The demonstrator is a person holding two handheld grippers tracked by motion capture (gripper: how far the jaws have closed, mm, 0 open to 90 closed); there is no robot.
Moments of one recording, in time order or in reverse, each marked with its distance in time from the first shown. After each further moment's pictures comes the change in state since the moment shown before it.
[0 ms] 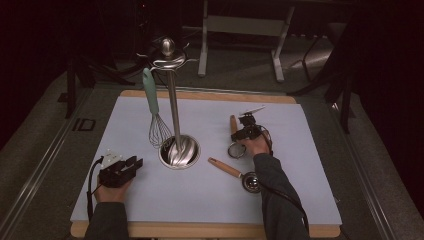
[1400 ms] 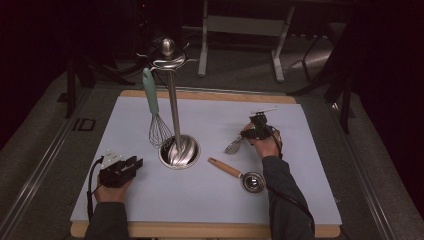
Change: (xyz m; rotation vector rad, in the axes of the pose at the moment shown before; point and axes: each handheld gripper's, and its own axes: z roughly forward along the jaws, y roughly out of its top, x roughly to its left) left arm 0.000 0.000 0.000 0.003 0.002 0.002; right arm -0.018 -0.012 -0.027 -0.134 -0.070 0.035
